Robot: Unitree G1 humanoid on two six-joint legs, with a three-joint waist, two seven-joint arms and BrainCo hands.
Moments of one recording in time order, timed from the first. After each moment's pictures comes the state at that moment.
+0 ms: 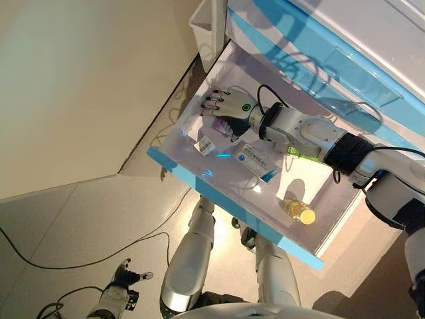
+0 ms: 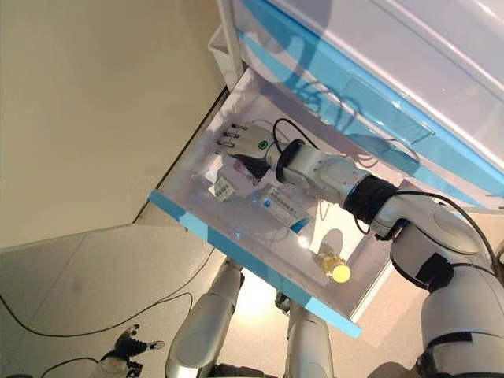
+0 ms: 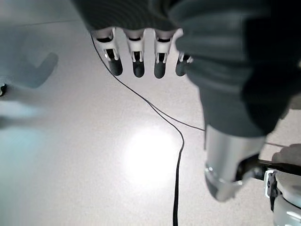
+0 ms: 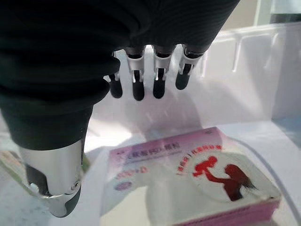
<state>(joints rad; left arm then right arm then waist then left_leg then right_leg) -0.05 0.38 -0.25 1.21 -0.05 -0.10 0.20 -1.26 -0.67 1.12 0.45 -0.70 -0.18 -0.09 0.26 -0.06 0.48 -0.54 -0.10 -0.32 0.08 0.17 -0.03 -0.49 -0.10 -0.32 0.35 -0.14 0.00</state>
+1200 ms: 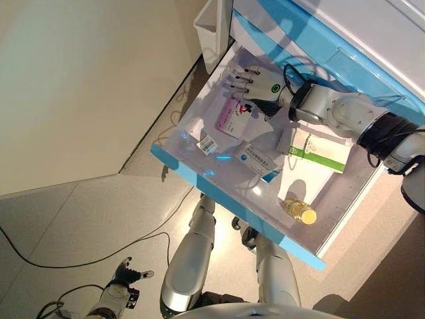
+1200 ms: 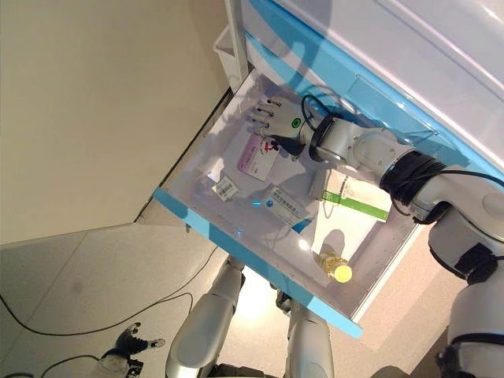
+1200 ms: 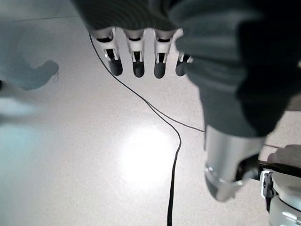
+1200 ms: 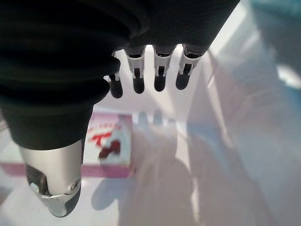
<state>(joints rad) -0.05 0.38 -0.25 1.21 -0.05 -0.10 0.19 -1.36 -0.84 1.23 0.49 -0.80 -0.20 -0.10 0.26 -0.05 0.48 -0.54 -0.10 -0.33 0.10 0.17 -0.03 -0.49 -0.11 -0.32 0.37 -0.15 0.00</state>
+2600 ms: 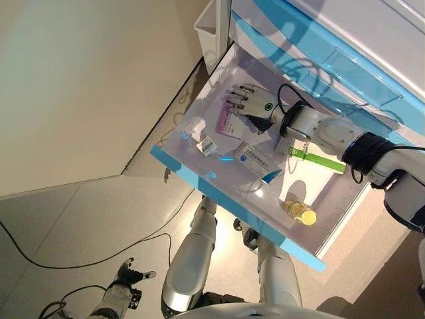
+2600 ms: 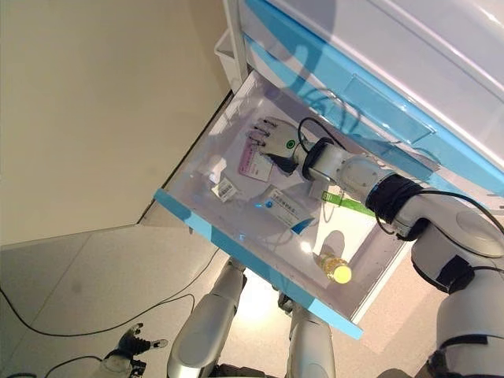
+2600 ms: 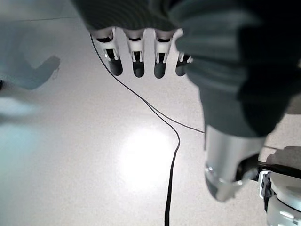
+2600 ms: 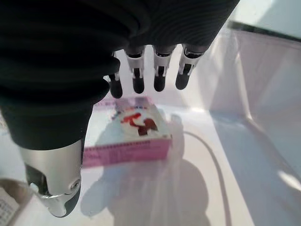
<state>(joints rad) -0.05 0.37 -0.26 1.21 -0.05 -0.10 0.20 -1.26 -0.78 1.18 0.48 -0.86 -0.15 -0.16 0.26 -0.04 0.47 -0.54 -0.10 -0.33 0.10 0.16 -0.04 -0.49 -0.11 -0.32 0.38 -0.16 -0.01</state>
